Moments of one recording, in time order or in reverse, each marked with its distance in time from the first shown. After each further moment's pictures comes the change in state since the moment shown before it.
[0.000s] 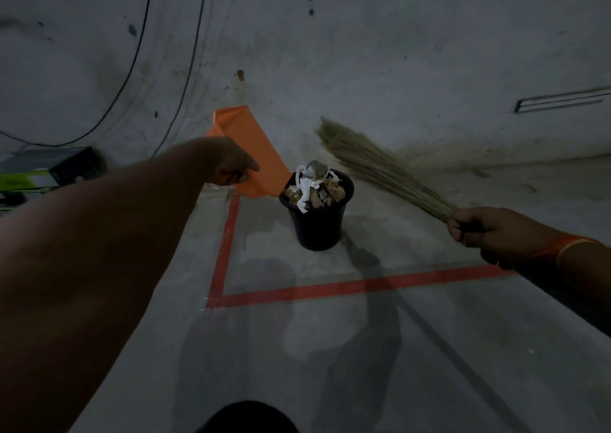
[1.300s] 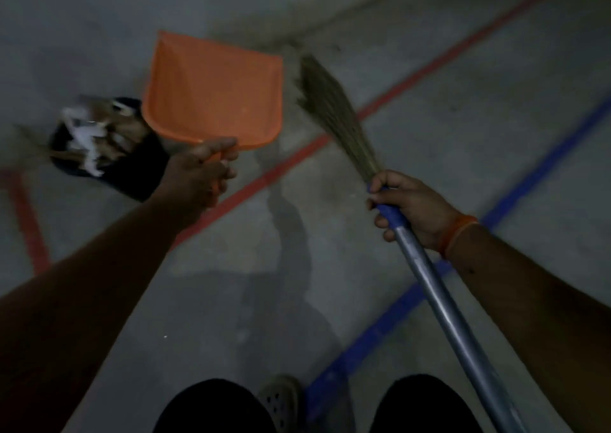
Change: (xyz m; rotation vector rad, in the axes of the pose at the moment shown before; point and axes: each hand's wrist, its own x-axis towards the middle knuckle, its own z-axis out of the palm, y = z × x) left_hand -0.100 0.035 0.302 -0.361 -0.551 0.417; right_hand -0.171 0.121 0.008 1.099 0.304 0.457
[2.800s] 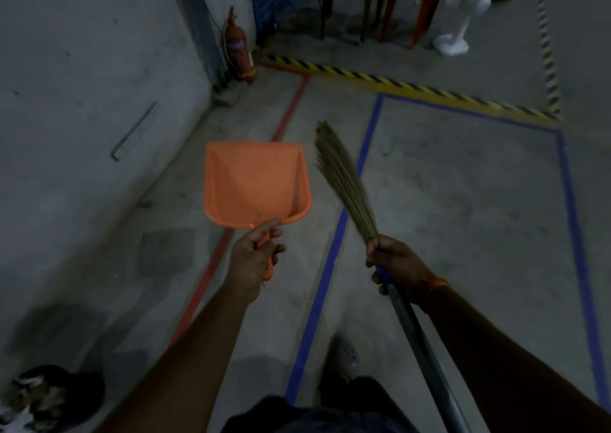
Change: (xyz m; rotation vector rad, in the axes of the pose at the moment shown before) left_hand -0.036 0.520 0.437 -0.065 -0.466 -0.135; right_hand -0.342 -0.414 -0.280 0.185 0.631 0.081
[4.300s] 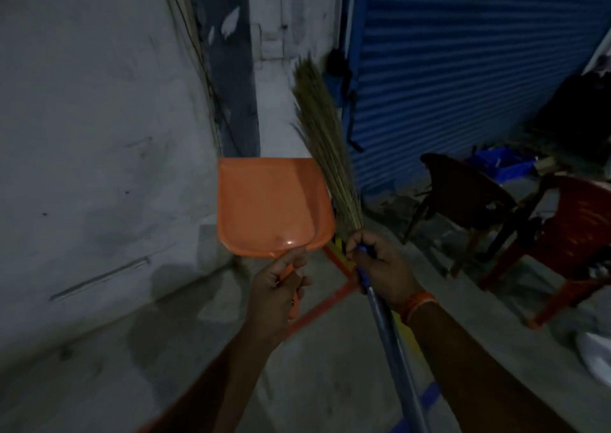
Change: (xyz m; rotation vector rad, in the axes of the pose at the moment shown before) left_hand 0.842 0.443 0.422 -0.298 0.488 0.424; right_hand 0.801 -0.801 -0.267 -0.329 -0.536 -0.791
